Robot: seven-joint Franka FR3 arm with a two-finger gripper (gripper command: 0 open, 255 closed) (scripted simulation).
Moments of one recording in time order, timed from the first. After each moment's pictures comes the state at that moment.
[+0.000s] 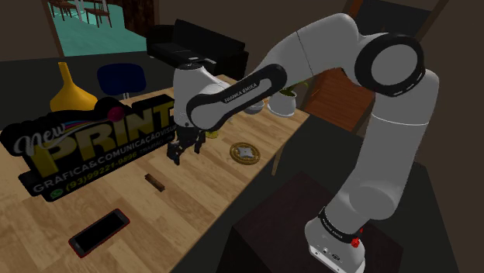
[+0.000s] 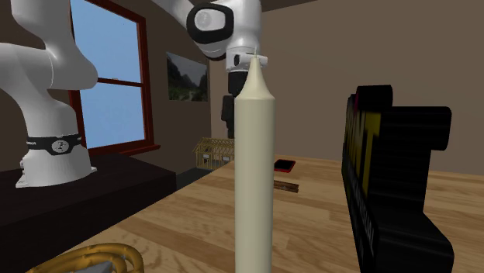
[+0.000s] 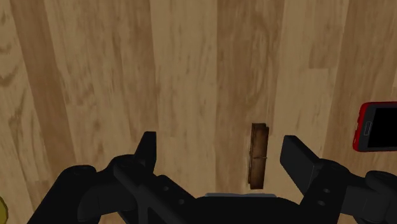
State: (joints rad) arm 0.12 0.30 0.41 -2.04 -0.15 2.28 0.46
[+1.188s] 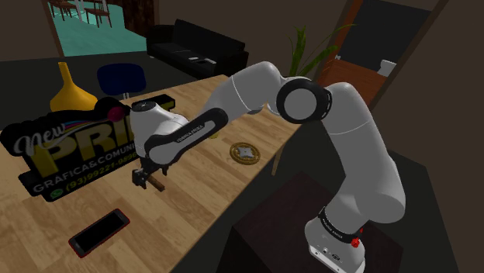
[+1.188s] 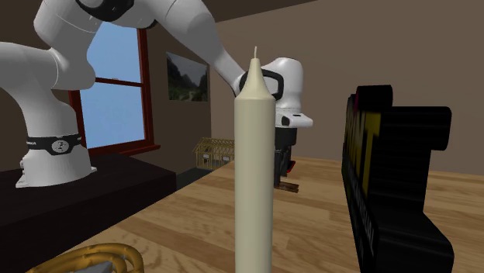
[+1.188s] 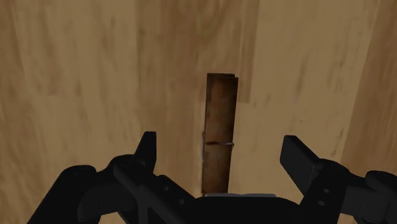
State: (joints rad) arm 0.33 0.85 0.31 -1.53 -0.33 2.29 0.57
